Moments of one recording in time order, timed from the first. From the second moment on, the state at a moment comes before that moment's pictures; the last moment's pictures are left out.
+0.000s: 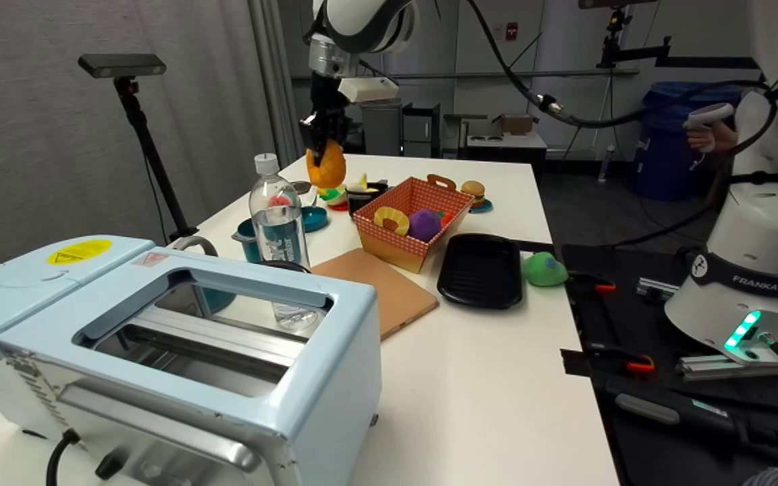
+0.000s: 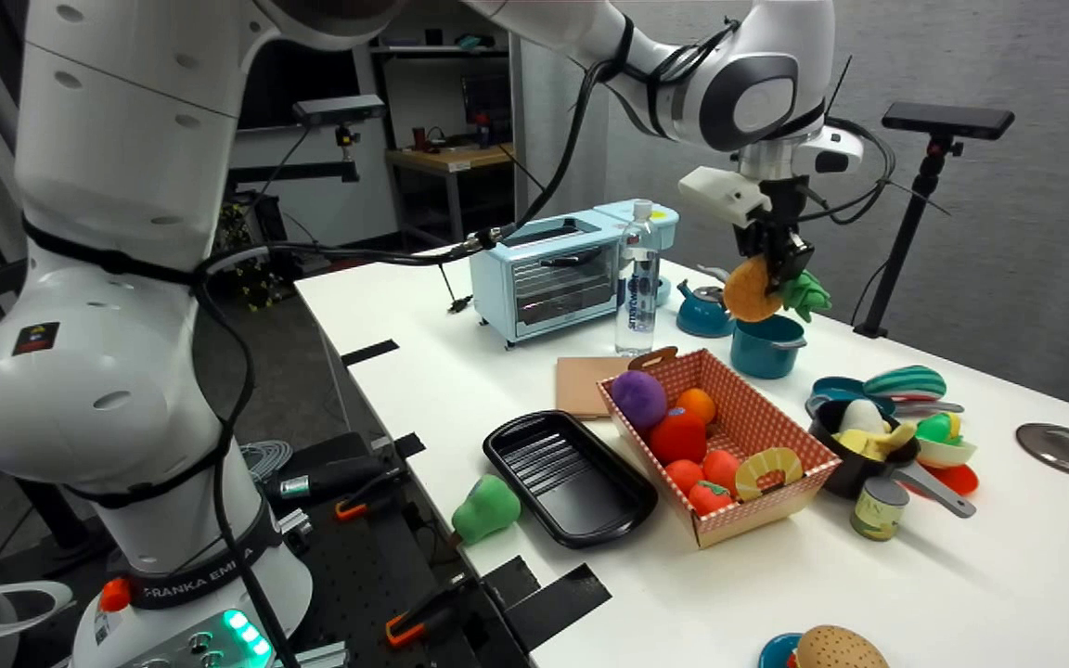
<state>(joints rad) -0.06 0.46 -0.08 -1.60 0.11 2.29 0.11</state>
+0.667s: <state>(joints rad) -0.05 0.64 -0.07 -1.34 0.08 2.20 0.12</state>
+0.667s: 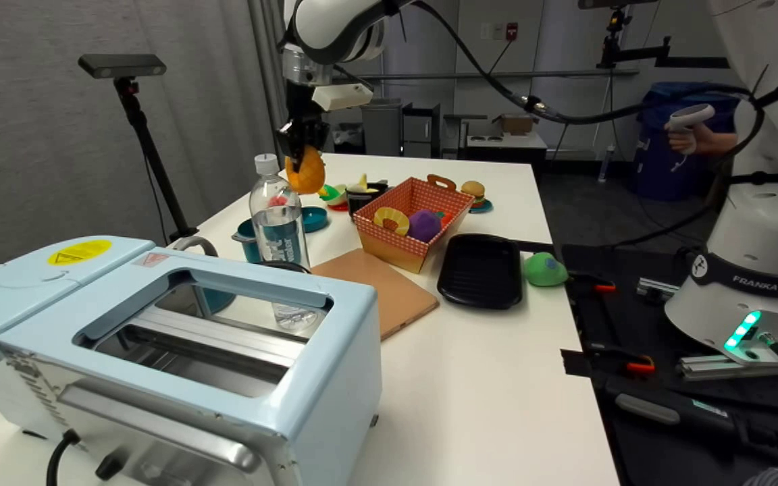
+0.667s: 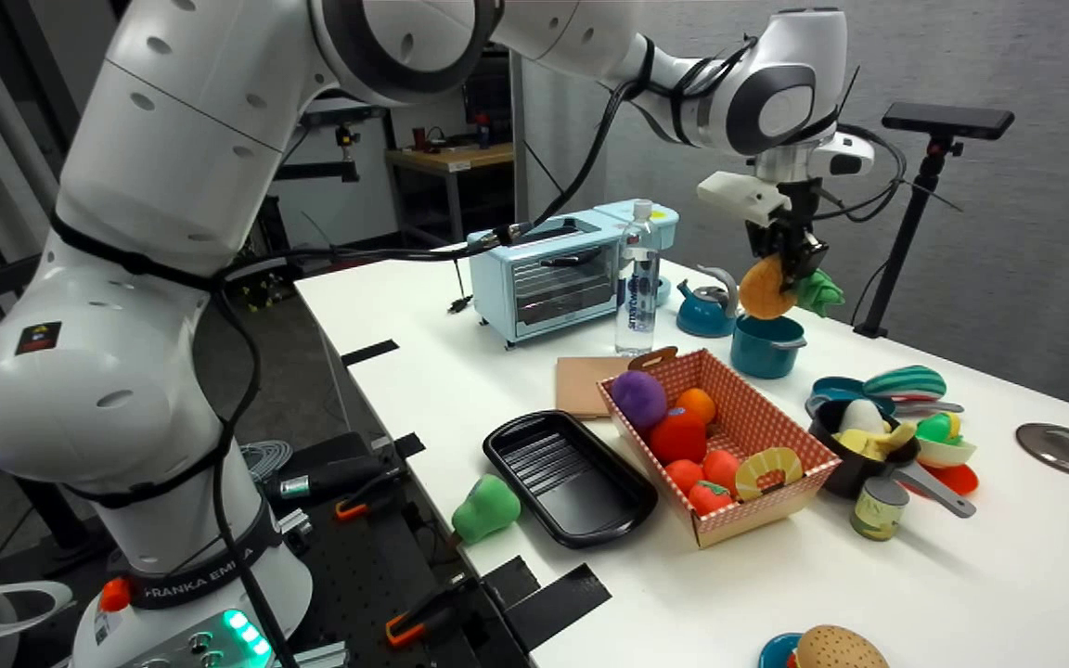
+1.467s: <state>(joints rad) -0.01 0.78 -0.06 -1.12 0.06 2.09 0.13</state>
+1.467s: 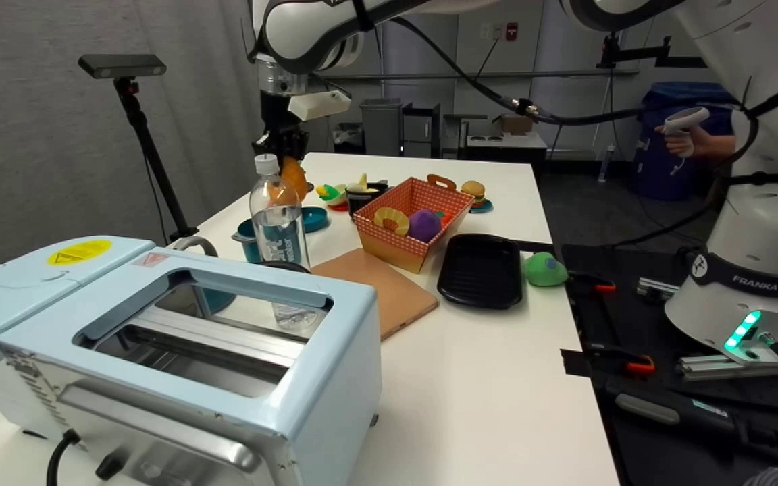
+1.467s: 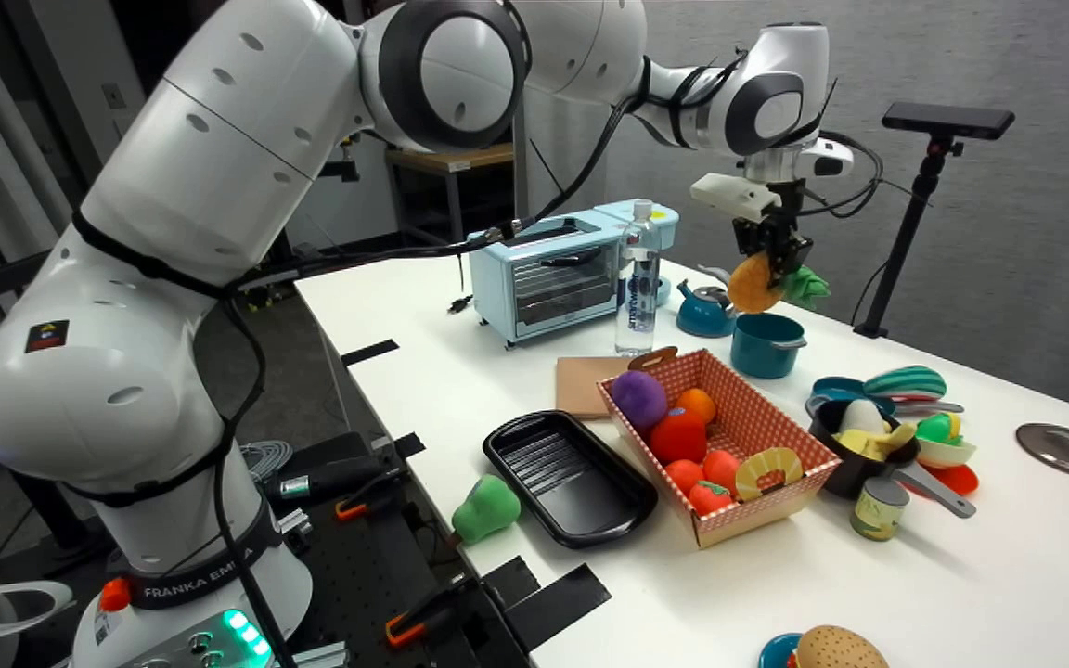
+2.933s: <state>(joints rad) -0.05 0.85 -0.06 -0.98 0.07 2.00 0.14</state>
